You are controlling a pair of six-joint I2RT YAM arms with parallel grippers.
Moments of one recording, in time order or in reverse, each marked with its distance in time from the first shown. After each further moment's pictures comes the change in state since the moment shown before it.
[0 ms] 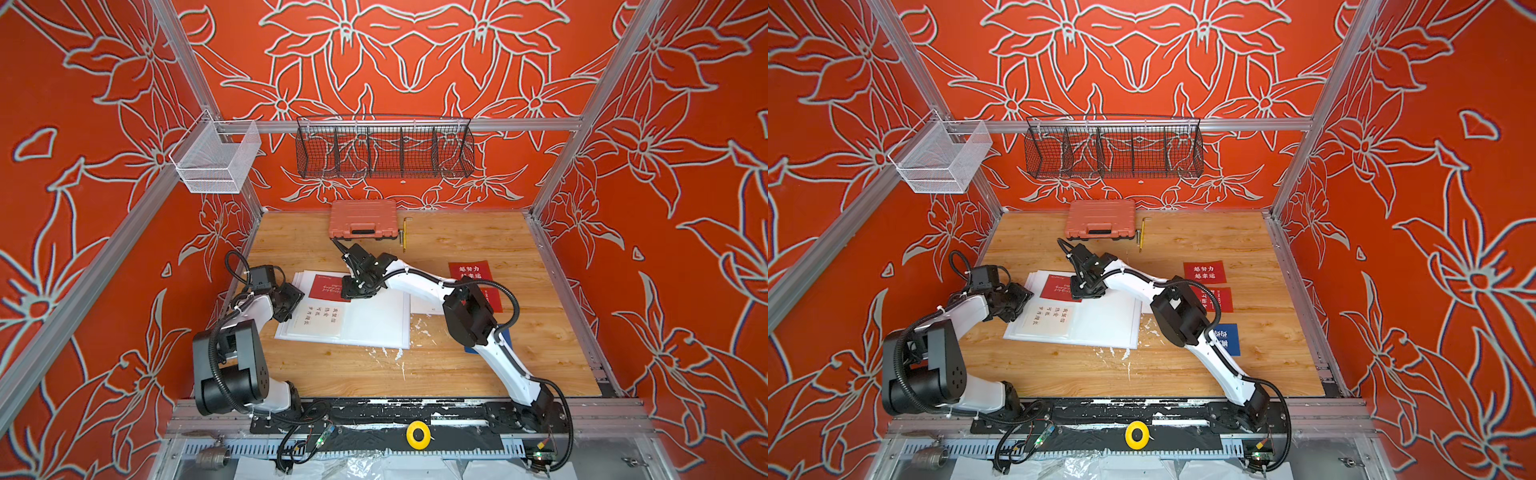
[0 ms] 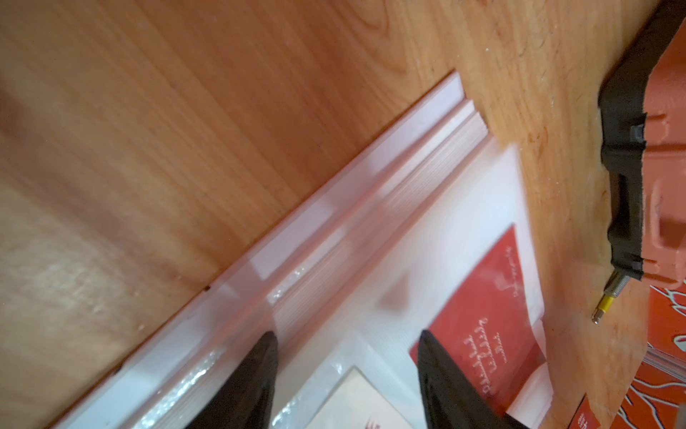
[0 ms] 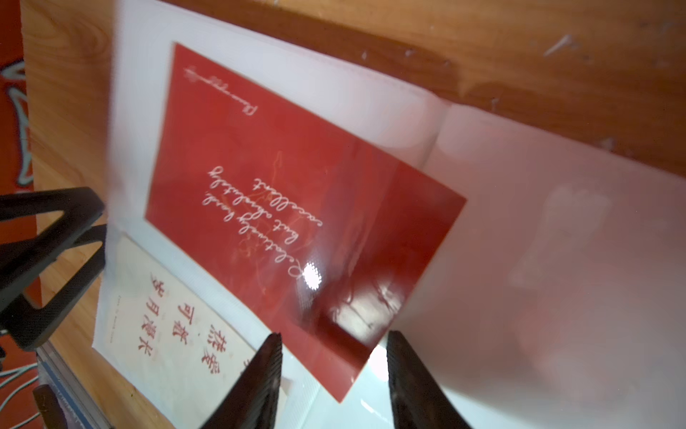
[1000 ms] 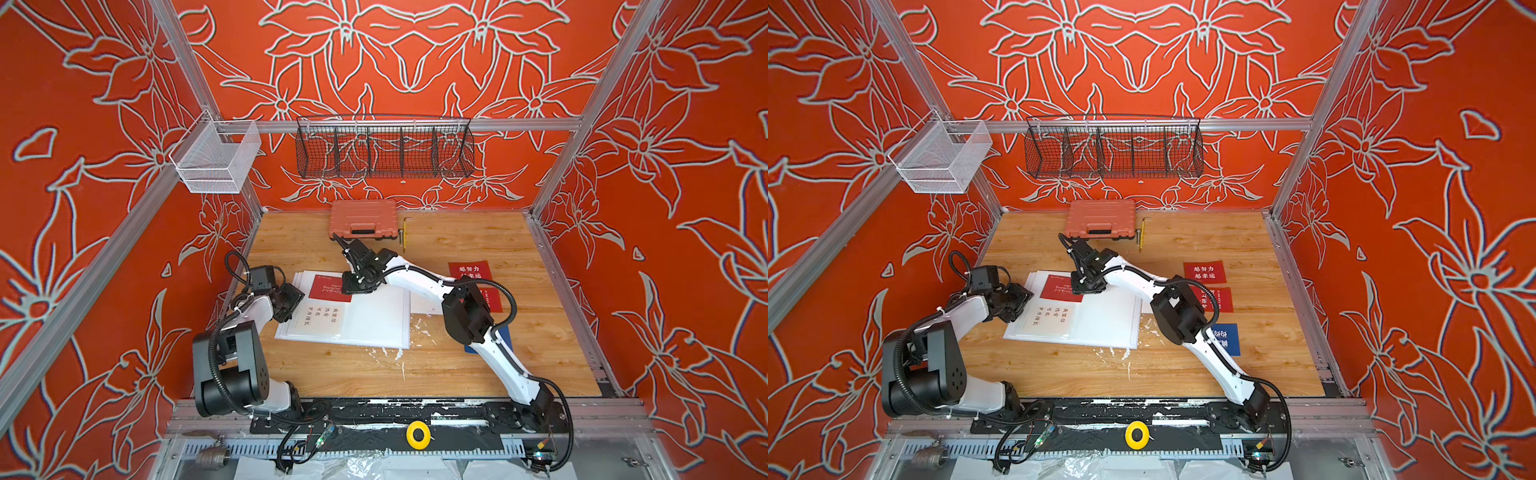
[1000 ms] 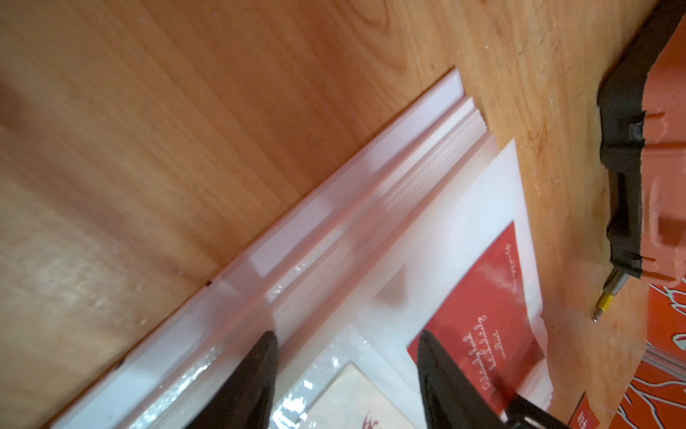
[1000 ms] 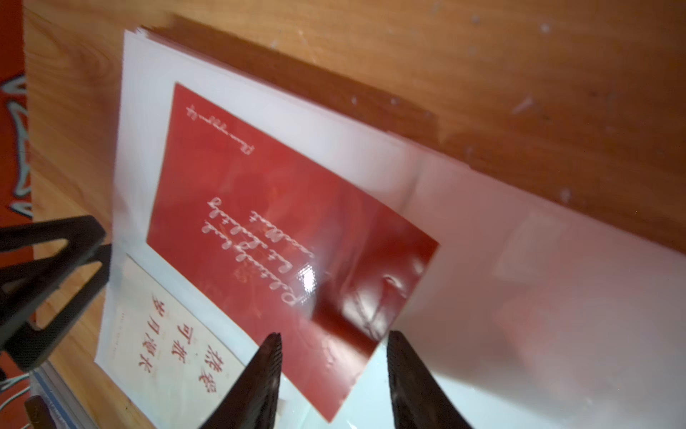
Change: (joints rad) left arm 0.000 -0.009 -0.005 -0.003 0.001 0.000; right arm -0.018 0.037 0.071 -0.047 0.011 -0.027
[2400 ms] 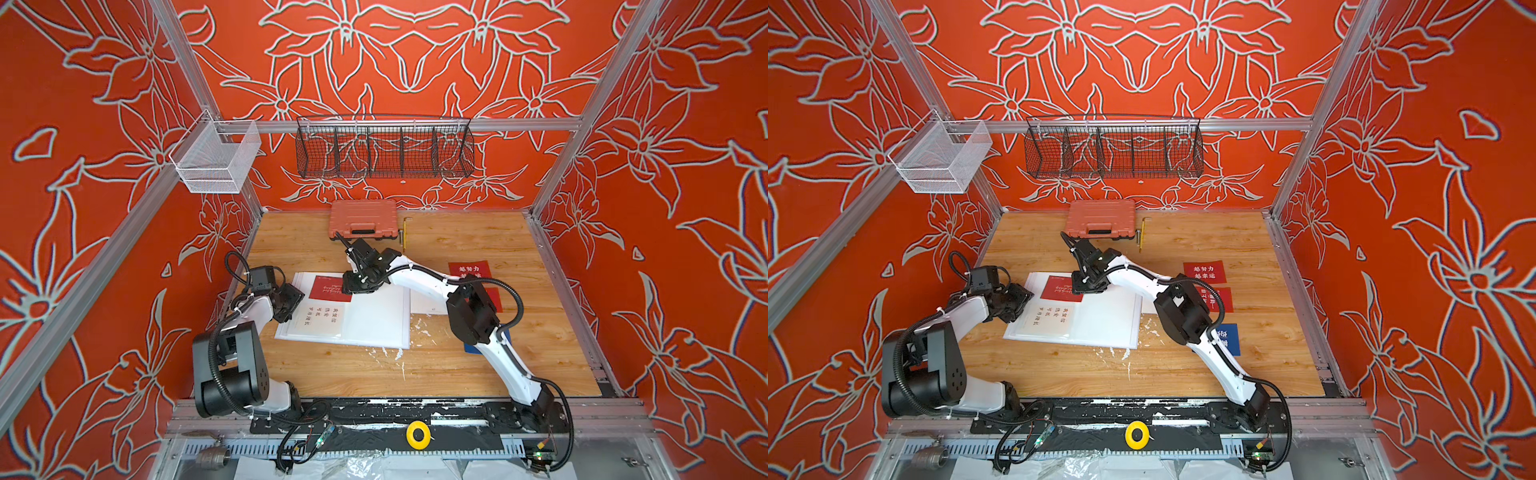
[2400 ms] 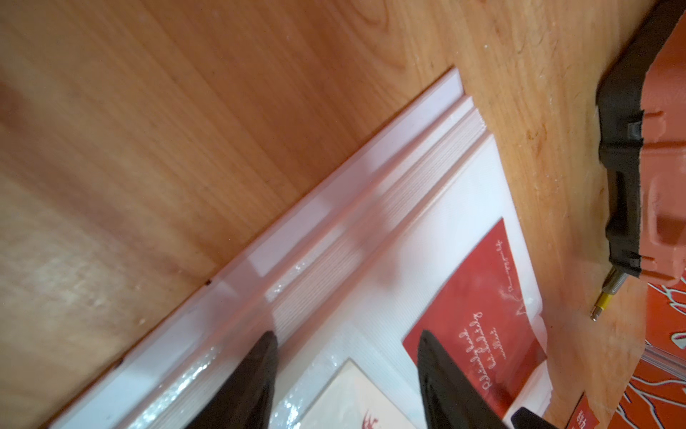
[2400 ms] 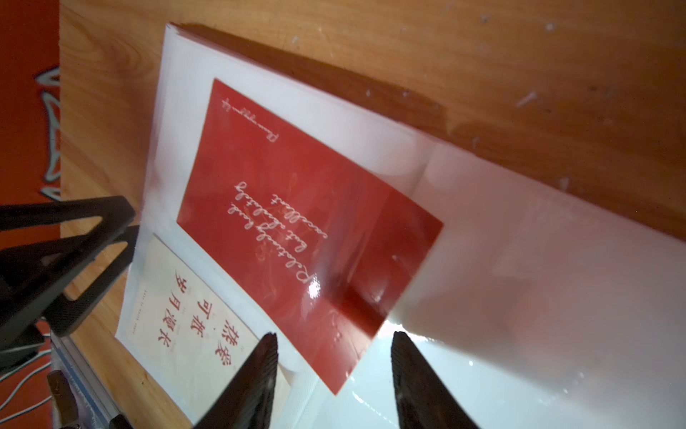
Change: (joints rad) left arm 0.000 -0.003 -0.005 0.004 0.002 0.000; right arm -0.008 -0.023 -0.022 0.047 -0.047 -0.014
